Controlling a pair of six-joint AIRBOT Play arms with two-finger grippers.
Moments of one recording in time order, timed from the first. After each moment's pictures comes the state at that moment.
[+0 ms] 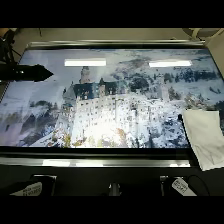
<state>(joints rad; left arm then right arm) 0.08 -1.30 1.48 0.95 -1.11 -1.28 -0.83 -1.15 1.19 -1.64 1.80 1.14</state>
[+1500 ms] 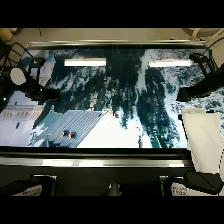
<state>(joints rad) -0.15 -1.31 1.41 1.59 -1.35 -1.67 -0.19 -1.43 1.62 -1.37 1.59 1.06</state>
